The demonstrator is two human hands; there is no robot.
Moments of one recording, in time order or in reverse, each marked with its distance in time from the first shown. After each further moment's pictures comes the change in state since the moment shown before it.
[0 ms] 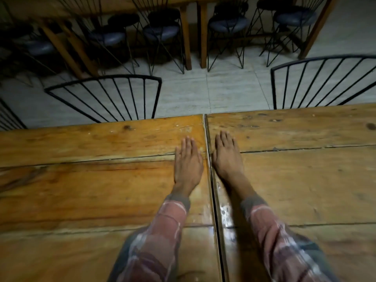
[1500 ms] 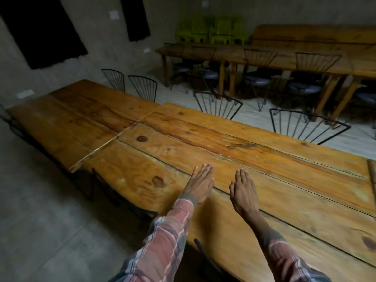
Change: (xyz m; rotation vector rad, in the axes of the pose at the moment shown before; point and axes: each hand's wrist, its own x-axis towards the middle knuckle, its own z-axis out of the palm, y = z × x) left_hand -0.604 -0.496 -0.321 -0.057 0.025 -0.177; right_hand -0.473 -0.628 -0.116 0.084 -0.069 -0.439
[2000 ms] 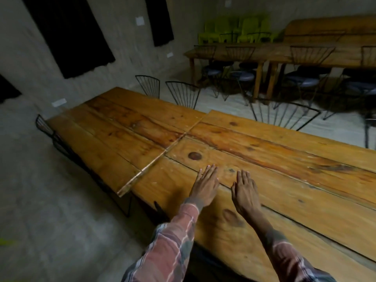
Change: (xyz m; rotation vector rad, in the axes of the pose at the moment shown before) left_hand 0.028 -0.367 -0.080 -0.131 0.054 -0.103; right_hand 0.185 -0.320 0.150 0.092 -0.005 -0.062
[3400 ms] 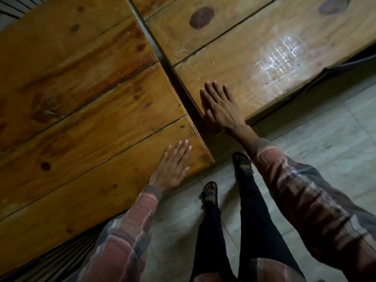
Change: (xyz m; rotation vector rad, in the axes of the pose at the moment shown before) left_hand 0.078 -0.700 -0.063 0.506 -0.533 1.178; right_hand 0.153 -0.407 0.382 -0.156 -0.035 0.589
